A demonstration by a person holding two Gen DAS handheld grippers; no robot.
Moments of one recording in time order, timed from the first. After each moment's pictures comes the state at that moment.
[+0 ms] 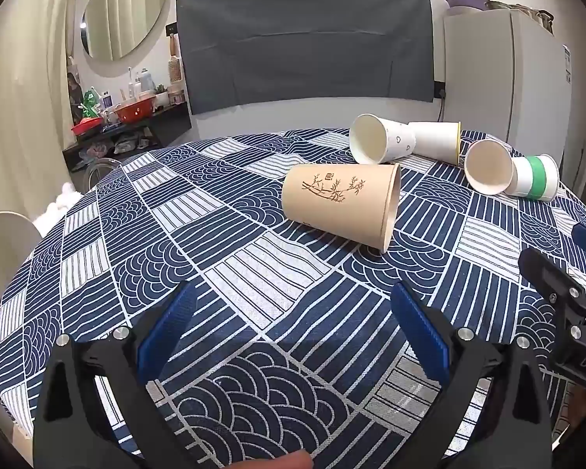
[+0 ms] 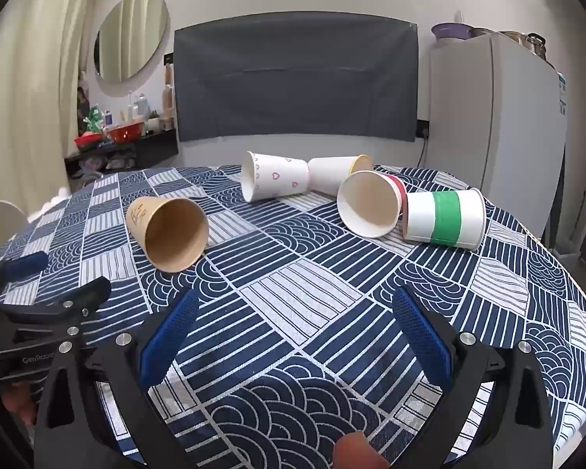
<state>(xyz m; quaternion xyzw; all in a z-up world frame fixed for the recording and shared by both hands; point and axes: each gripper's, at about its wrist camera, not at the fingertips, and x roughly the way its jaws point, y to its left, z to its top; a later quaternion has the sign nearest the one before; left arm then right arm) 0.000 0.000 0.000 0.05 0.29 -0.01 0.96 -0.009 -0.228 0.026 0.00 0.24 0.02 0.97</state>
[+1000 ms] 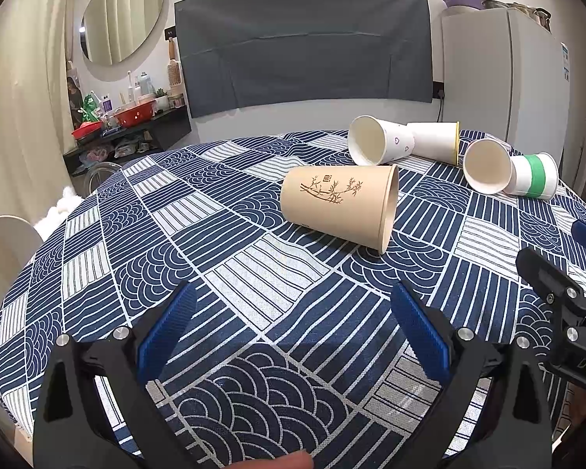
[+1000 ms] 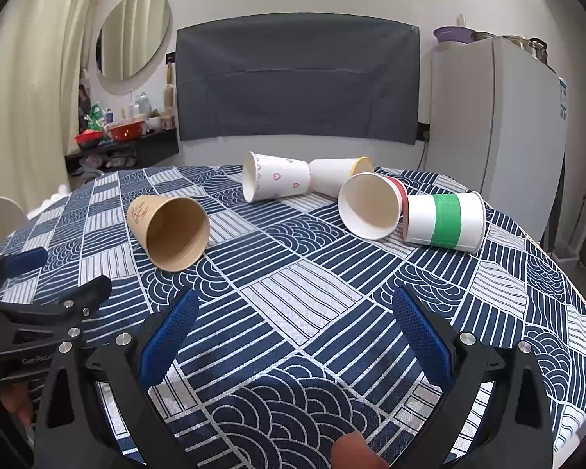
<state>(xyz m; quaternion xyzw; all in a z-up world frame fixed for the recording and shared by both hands) -0.001 -0.004 0.003 0.05 0.29 -0.01 0.96 -0.010 -0.226 0.027 0.00 0.24 0.02 0.97</state>
